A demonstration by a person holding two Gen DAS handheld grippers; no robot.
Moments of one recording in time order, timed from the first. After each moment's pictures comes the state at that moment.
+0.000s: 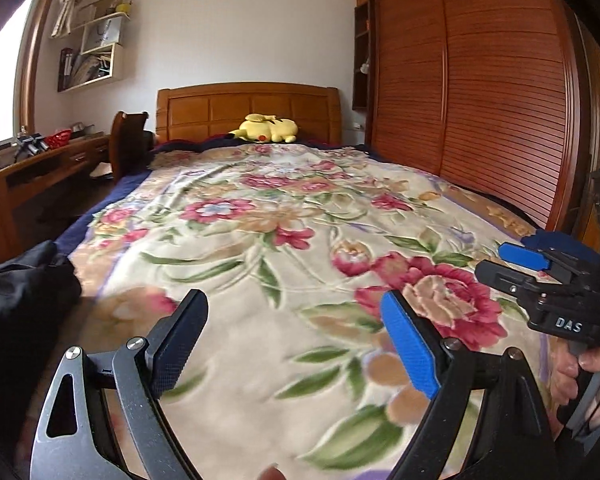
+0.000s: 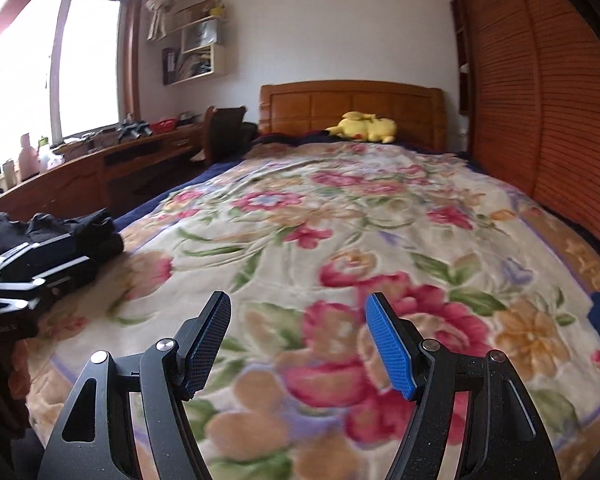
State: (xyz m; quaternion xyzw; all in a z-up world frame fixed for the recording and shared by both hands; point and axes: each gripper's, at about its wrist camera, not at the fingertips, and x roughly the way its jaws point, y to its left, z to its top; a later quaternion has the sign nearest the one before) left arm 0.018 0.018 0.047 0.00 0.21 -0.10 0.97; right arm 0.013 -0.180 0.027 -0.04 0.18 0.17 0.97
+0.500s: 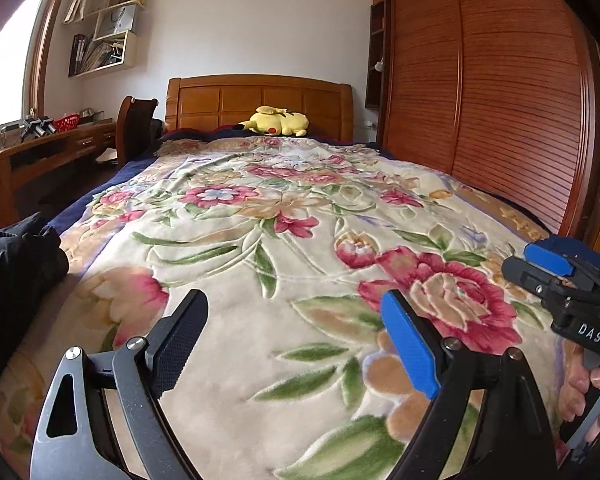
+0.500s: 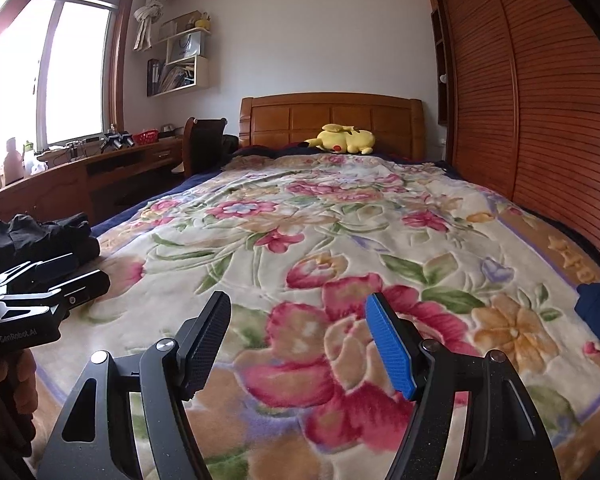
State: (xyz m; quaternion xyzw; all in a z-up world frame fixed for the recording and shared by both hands) left arm 0.034 0.005 0.017 -0.01 0.22 -0.08 0.97; right arm 0.005 -0.183 0.002 -0.04 0.16 0.15 0.98
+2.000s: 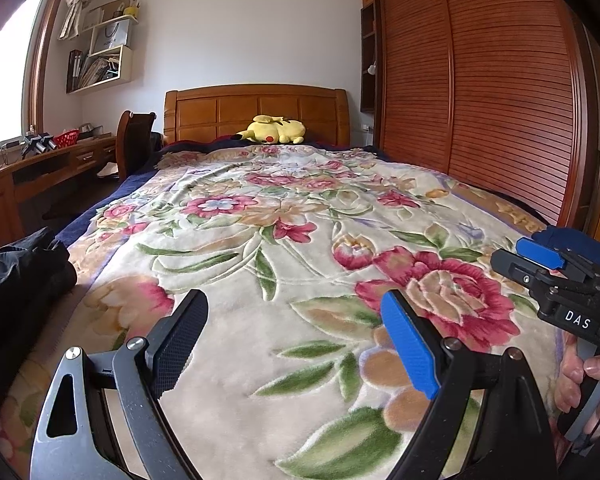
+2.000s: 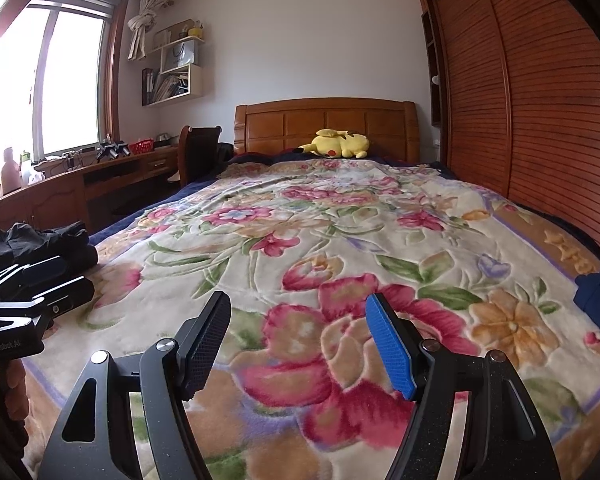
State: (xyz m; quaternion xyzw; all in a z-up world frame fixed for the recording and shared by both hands) left arm 0.020 0.001 0.024 0.00 0.20 -0.08 0.98; right arm 0.006 -0.201 0.000 -0.03 0.15 0.15 0.98
